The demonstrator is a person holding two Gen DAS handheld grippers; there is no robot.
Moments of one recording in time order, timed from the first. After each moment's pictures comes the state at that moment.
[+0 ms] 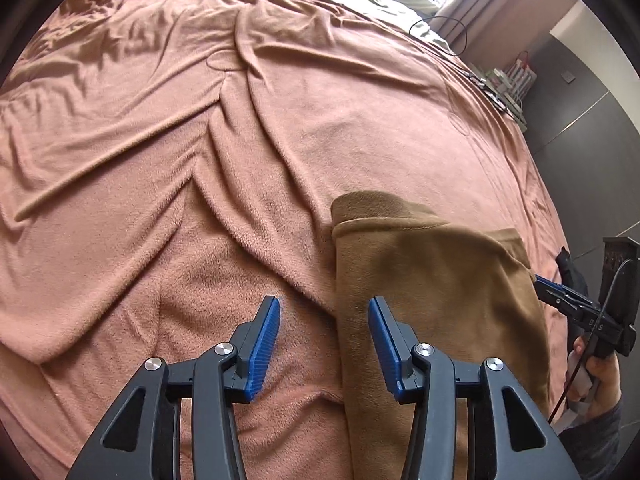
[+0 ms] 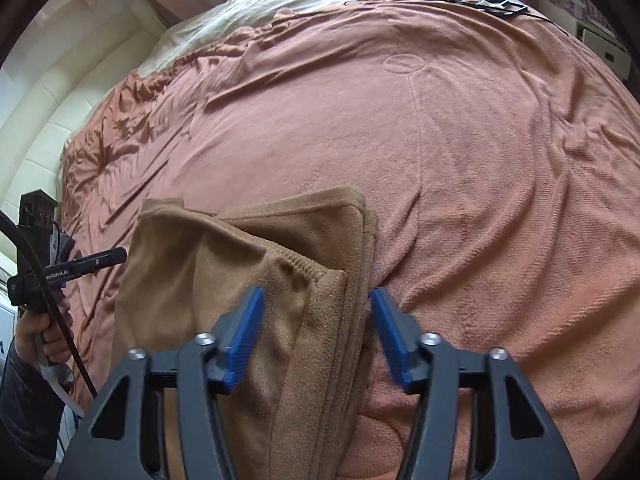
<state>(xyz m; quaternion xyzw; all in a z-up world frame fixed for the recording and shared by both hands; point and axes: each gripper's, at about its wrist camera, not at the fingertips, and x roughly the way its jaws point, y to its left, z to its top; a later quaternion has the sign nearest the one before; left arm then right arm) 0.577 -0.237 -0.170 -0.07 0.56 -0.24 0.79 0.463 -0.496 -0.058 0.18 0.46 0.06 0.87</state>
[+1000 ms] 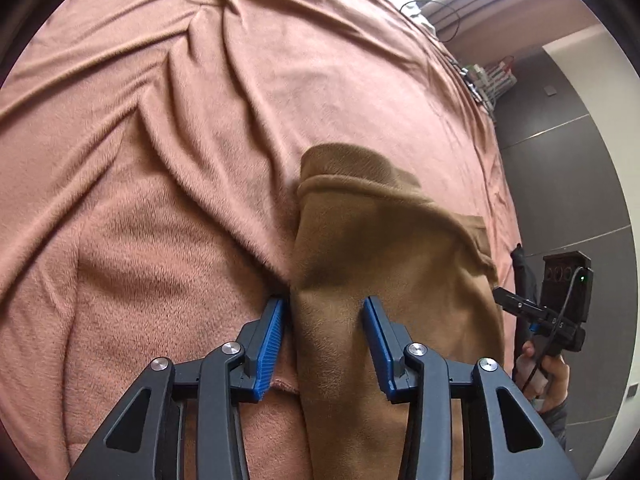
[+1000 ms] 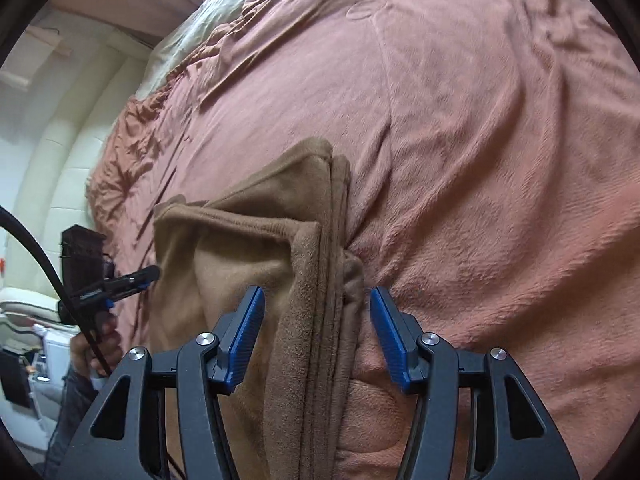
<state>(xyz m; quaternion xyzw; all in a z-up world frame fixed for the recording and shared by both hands) 0.582 -0.243 -0.196 -0.16 0.61 -0.30 0.71 0.461 -0.521 -0.090 0.32 0.49 0.11 0.81</state>
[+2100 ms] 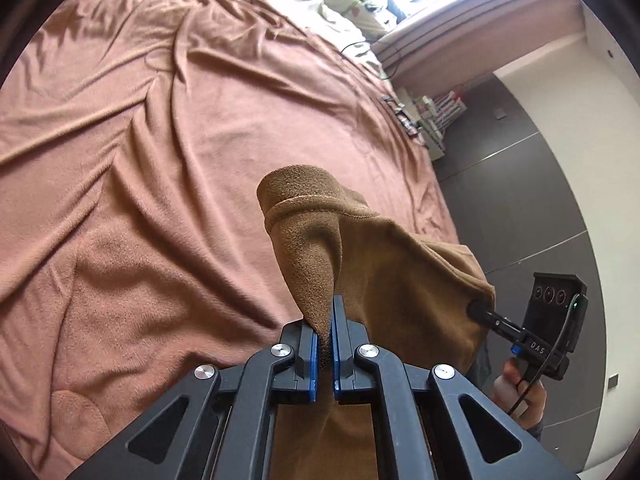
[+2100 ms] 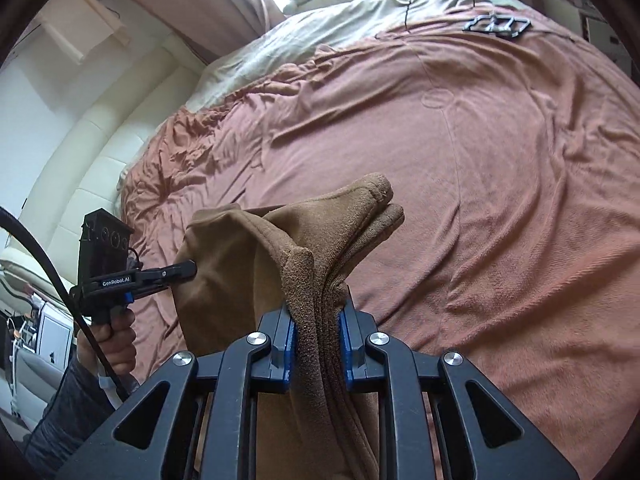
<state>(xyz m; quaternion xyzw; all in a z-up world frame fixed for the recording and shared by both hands) 0.550 -0.239 -0.117 -0.21 0.53 -0.36 0.74 0.402 -0.460 -0.008 0.25 0.40 0.12 0.88</state>
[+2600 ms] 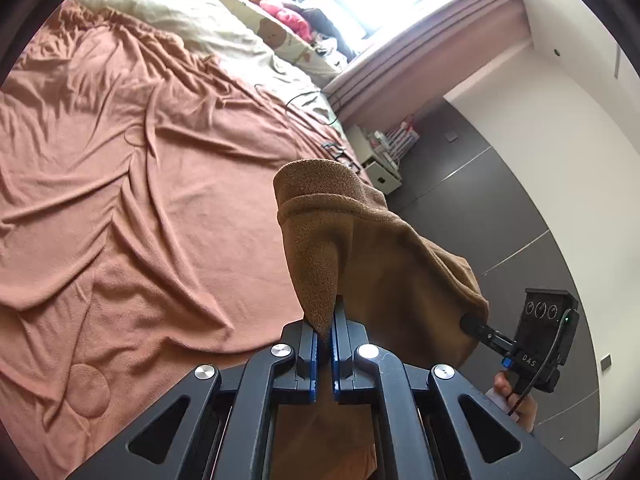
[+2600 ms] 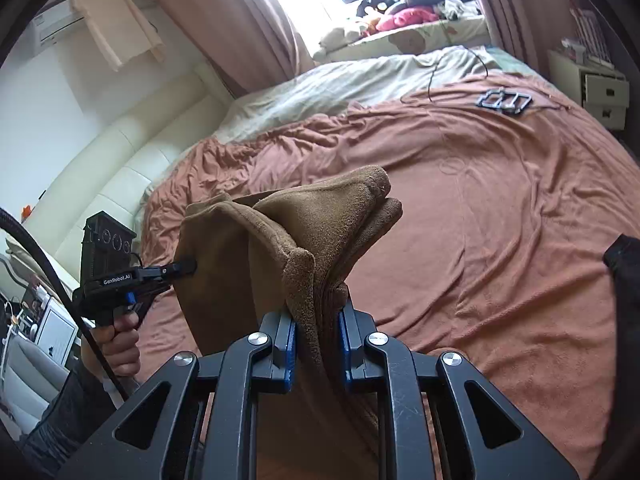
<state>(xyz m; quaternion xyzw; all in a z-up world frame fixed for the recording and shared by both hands) 0.498 -0.207 -0.025 -0.23 0.44 -0.40 0.77 0.296 -0.437 0.057 0.21 0.32 0.12 0.92</state>
